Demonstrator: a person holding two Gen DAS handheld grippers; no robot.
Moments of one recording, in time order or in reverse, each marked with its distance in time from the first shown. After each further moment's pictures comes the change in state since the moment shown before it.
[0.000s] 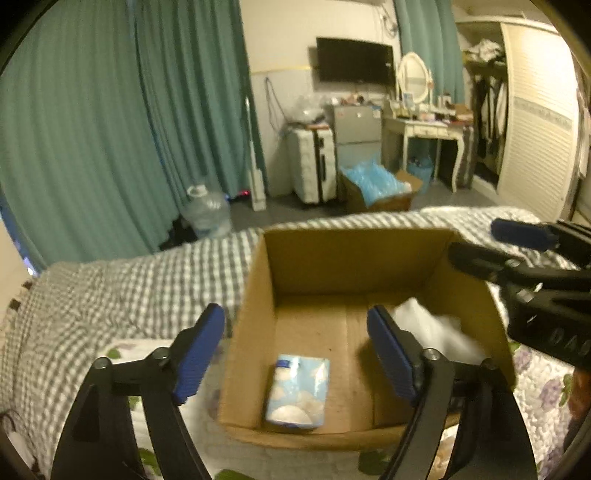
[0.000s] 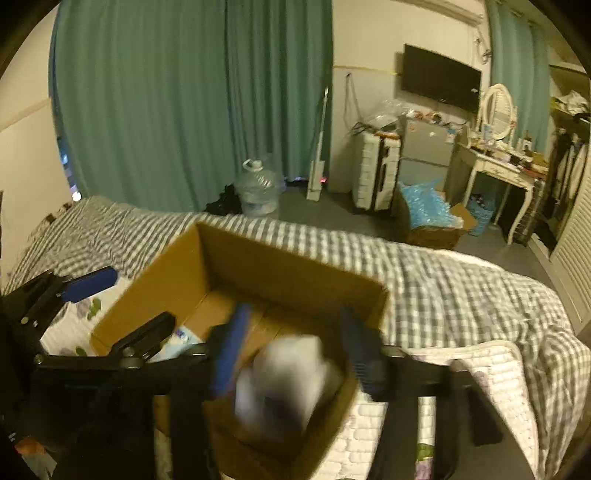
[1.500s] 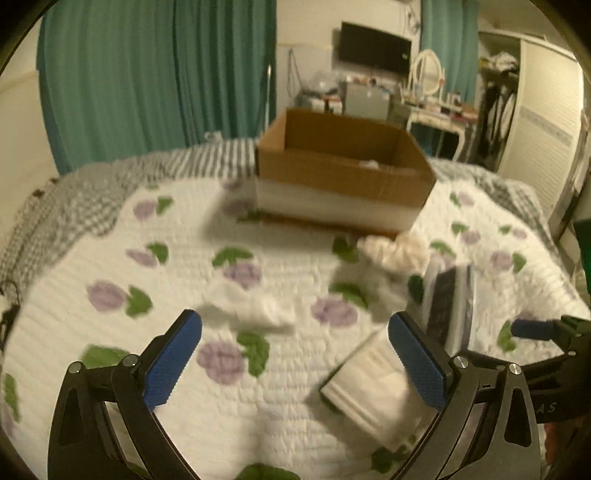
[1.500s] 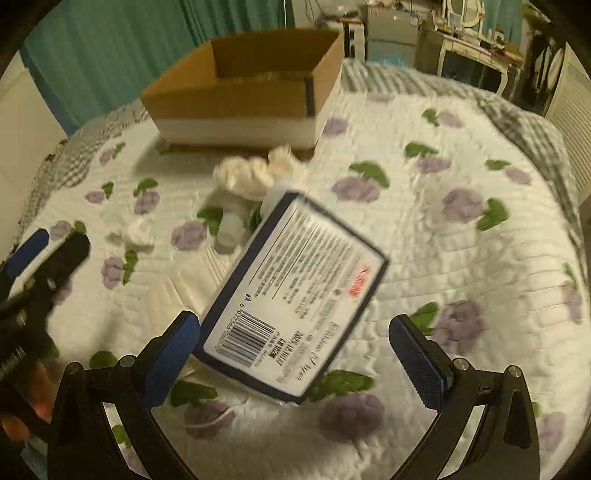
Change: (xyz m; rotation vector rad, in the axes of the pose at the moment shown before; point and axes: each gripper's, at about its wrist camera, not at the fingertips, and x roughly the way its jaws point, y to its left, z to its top) left arm -0.125 -0.004 -0.189 -0.145 0.122 -0.036; right arm -0.125 0.034 -0.221 0.193 0.402 -0.023
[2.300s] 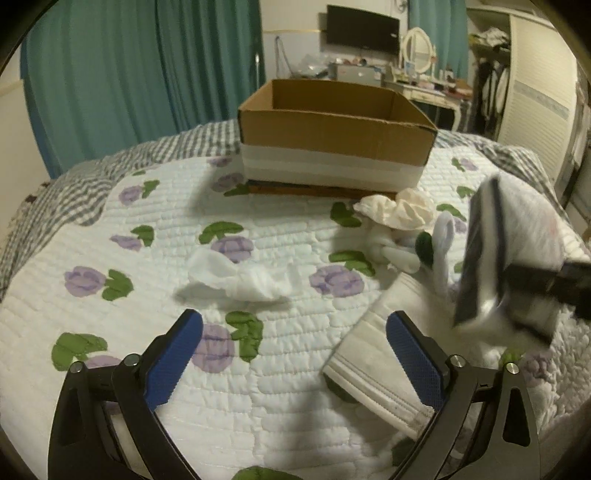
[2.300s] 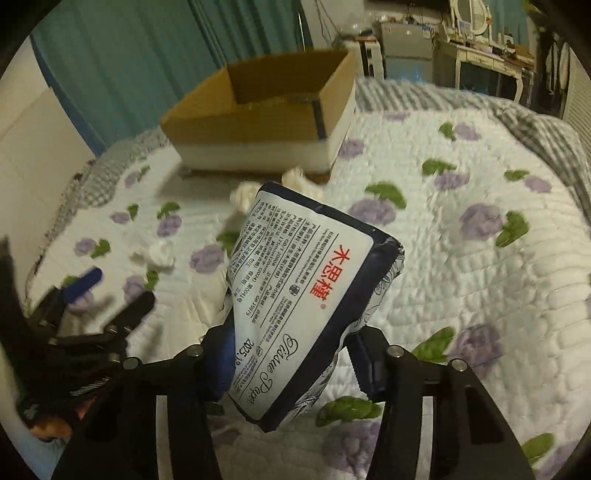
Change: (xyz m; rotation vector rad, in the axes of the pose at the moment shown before) left arm 0.022 -0.009 -0.019 0.075 0.043 0.008; right arm -0.003 -0.013 0.001 0.003 -0.107 0.135
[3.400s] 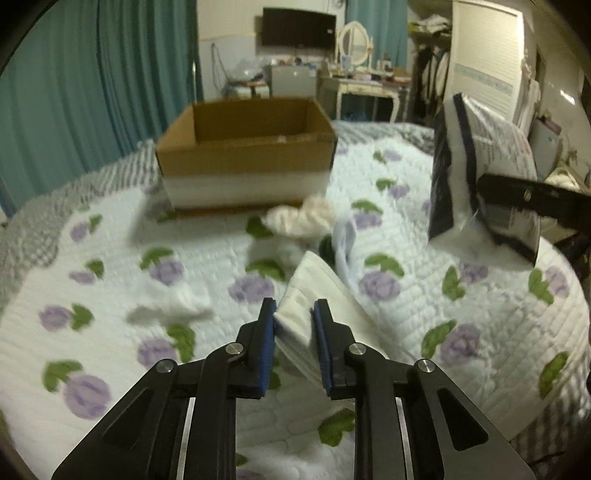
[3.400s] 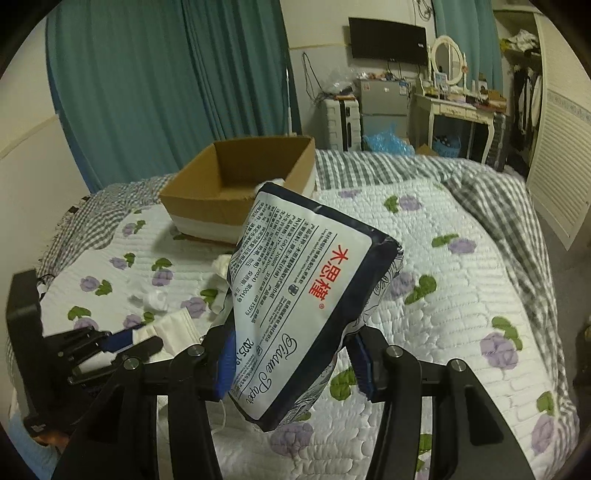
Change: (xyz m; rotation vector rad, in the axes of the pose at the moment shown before) left arm -0.044 -0.038 0.021 0.145 -0.007 -0.184; right arm -0.086 -0.020 0.009 -0.029 -0.221 -0.096
